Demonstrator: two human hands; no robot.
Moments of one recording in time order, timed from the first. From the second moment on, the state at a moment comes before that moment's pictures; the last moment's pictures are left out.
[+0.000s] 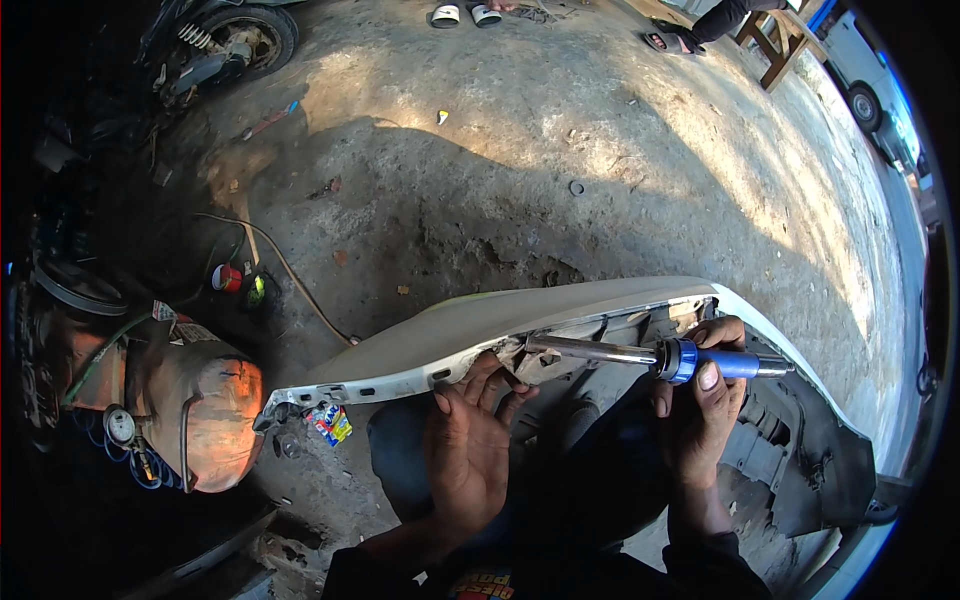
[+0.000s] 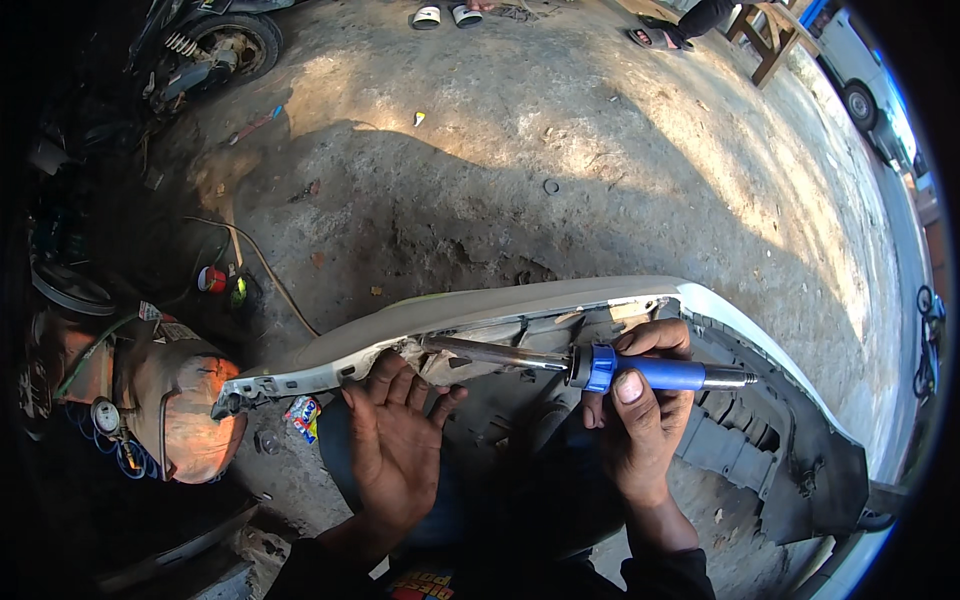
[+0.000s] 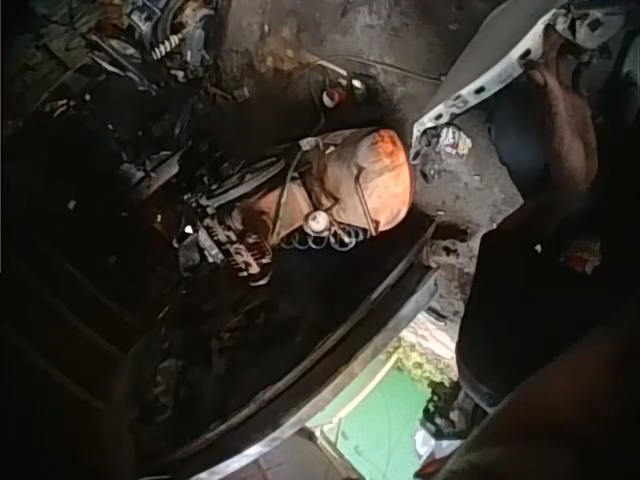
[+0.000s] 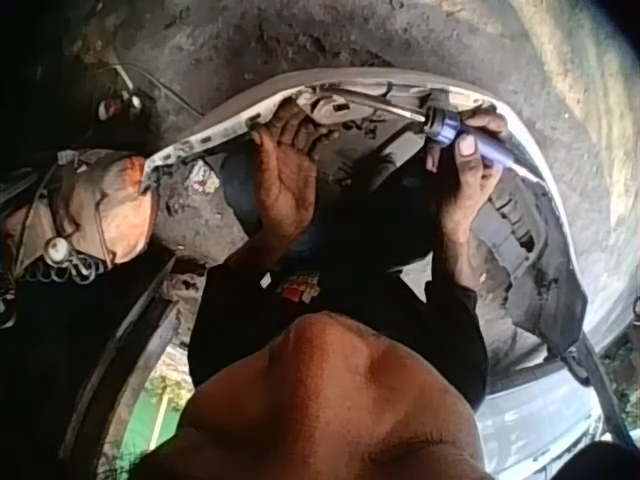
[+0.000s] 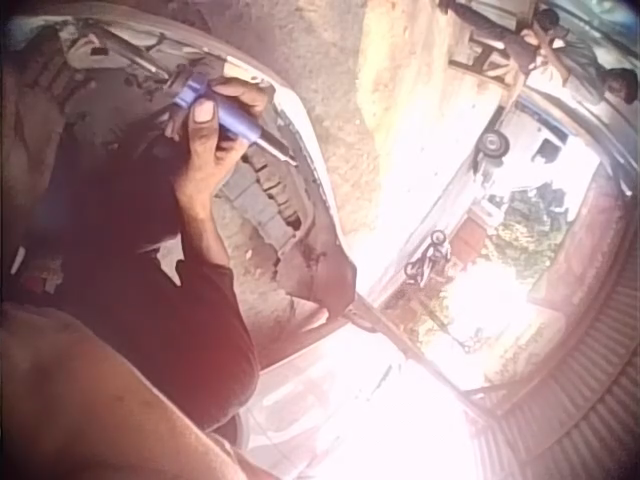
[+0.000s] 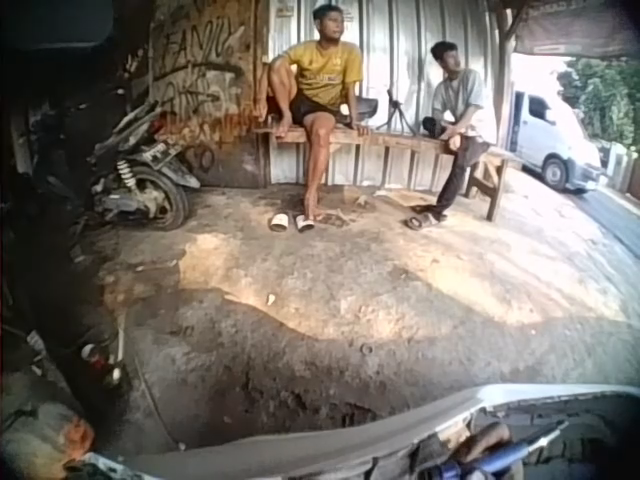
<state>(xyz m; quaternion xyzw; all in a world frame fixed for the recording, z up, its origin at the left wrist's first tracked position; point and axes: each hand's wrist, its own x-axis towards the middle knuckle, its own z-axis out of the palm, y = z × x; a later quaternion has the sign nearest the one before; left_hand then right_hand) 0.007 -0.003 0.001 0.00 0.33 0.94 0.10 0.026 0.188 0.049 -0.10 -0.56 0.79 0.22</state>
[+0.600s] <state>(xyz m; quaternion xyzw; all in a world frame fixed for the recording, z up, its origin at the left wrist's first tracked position) 0.006 -0.001 0.003 -0.03 0.34 0.94 0.10 0.025 0.185 0.051 -0.11 -0.56 0.79 0.24</state>
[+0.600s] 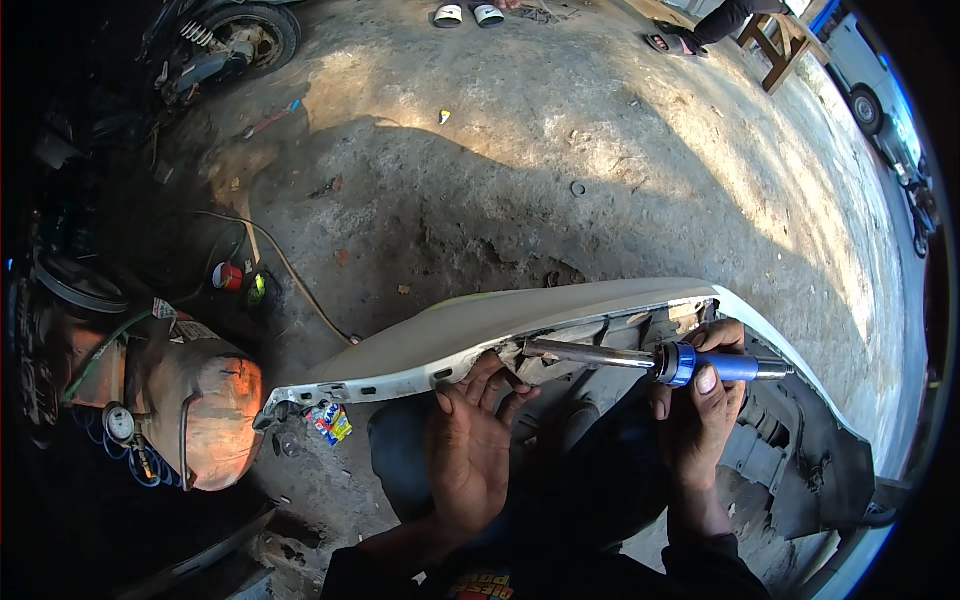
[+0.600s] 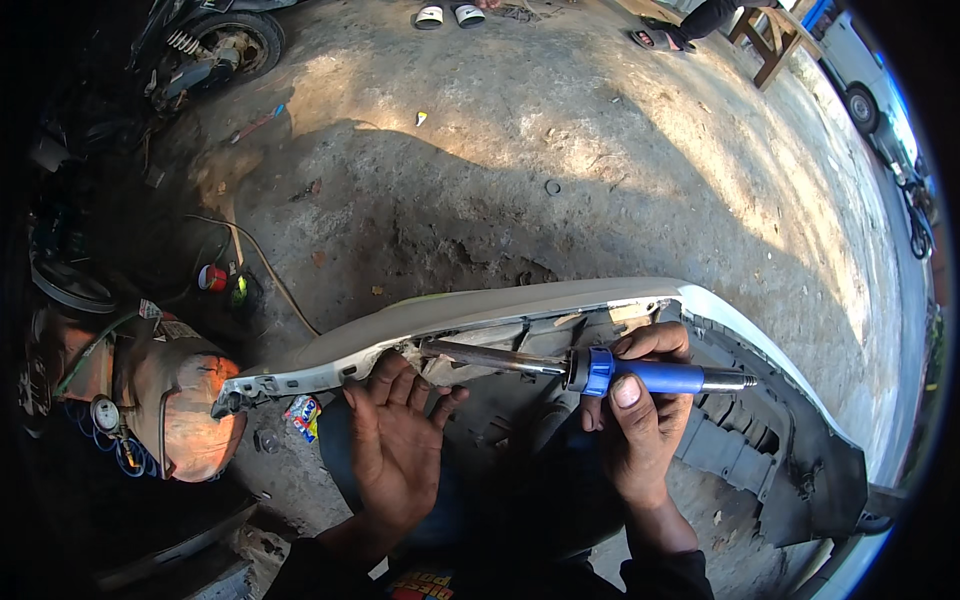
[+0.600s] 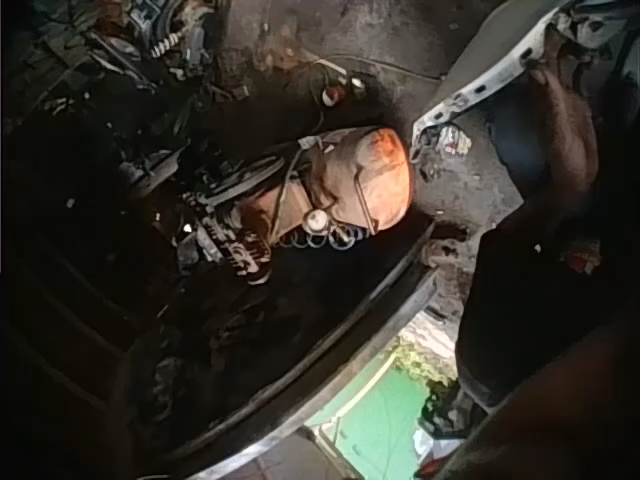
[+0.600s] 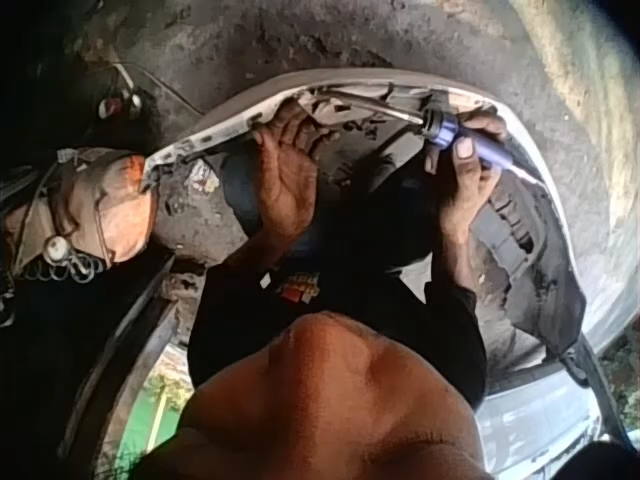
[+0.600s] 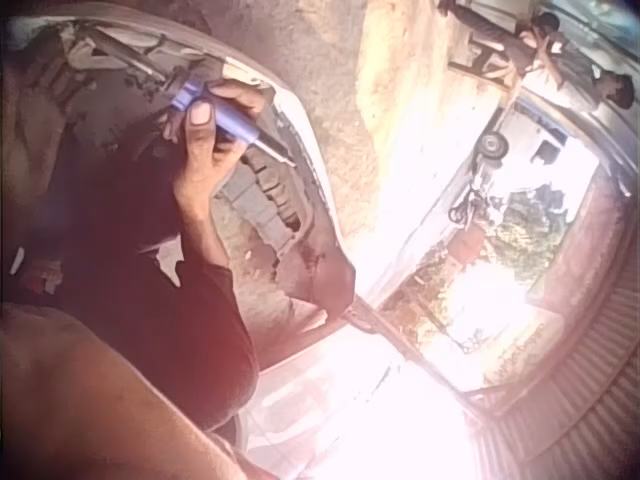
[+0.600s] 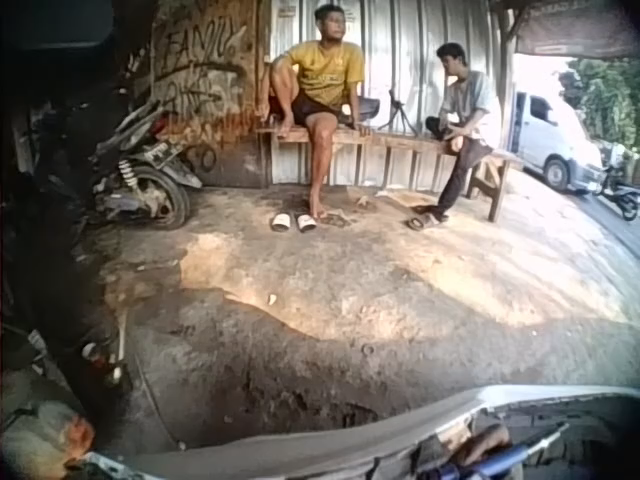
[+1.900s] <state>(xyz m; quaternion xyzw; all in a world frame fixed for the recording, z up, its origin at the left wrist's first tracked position) 0.006 -0.003 0.002 -0.01 0.34 0.94 0.10 0.025 0.184 0.048 -0.08 -0.56 0.79 0.23</state>
